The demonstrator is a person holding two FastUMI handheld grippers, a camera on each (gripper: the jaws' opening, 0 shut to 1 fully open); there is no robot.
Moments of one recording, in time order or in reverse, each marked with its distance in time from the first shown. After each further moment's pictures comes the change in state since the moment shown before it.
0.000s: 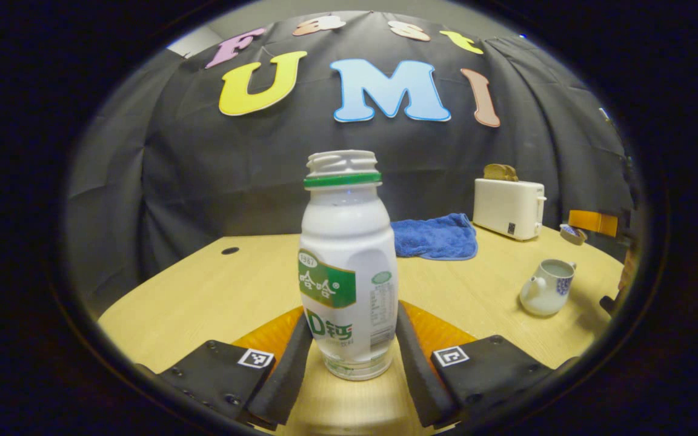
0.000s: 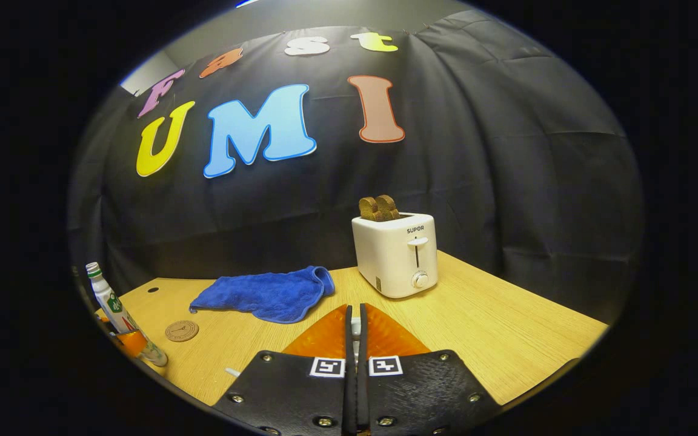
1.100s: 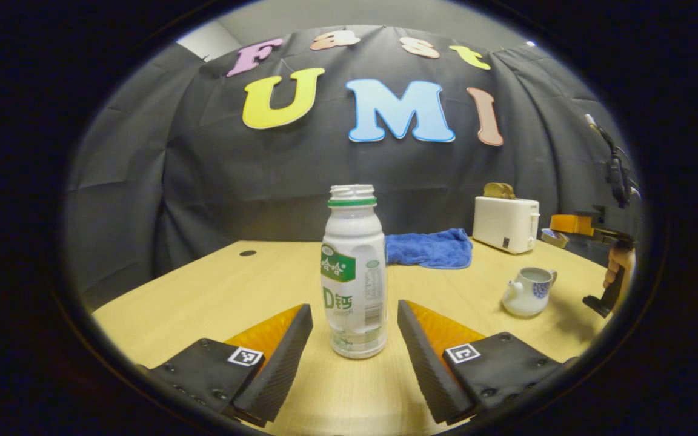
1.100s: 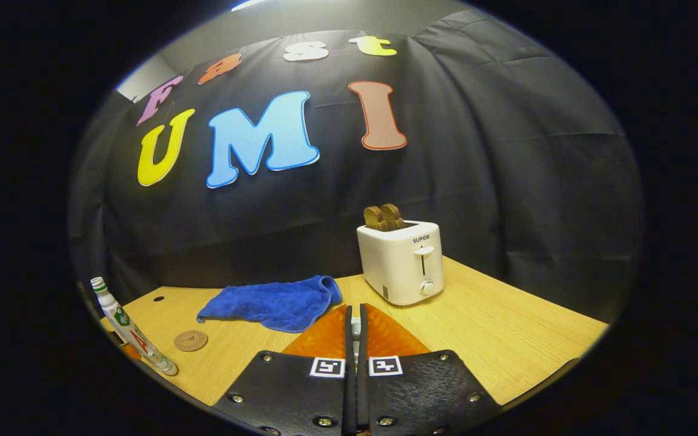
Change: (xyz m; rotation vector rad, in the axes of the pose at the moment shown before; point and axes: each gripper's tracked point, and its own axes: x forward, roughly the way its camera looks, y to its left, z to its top) left arm -0.053 0.009 0.001 -0.092 -0.064 0.050; right arm -0.001 0.009 0.011 0.028 -0.018 0.015
